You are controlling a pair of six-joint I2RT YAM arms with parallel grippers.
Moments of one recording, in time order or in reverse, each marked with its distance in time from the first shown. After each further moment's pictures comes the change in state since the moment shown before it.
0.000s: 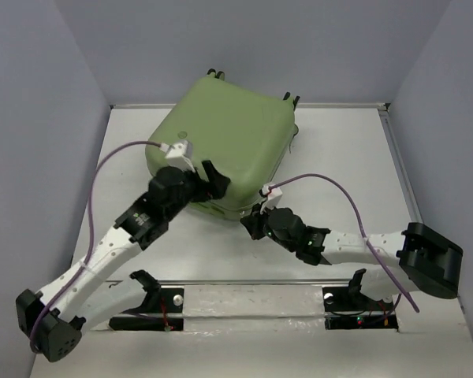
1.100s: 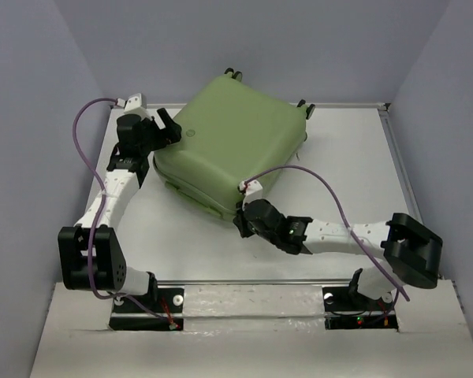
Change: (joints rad) left arm 0.687 0.490 0.294 0.234 0.274 0.238; right arm 0.014 0.135 0.235 -0.283 0.014 -0.026
